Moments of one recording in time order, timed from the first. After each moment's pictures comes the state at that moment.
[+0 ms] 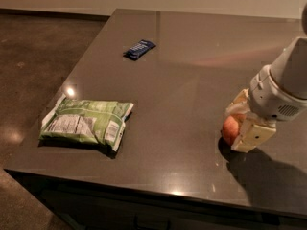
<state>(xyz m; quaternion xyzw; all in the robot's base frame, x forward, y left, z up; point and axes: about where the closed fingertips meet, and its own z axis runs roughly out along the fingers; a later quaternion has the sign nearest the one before) 0.420 -0.190 0.869 -0.67 0.73 0.06 0.14</state>
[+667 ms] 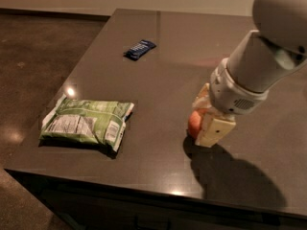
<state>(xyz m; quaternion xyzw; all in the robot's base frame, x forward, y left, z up) 0.430 -0.113 0.881 -0.69 0.70 0.06 0.16</state>
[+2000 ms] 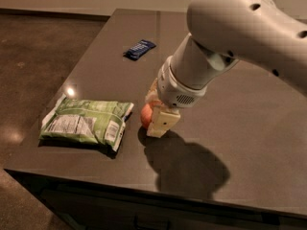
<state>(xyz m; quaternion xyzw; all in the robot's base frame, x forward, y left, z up) 0.464 -0.005 0.872 -0.72 0.65 0.08 0.22</state>
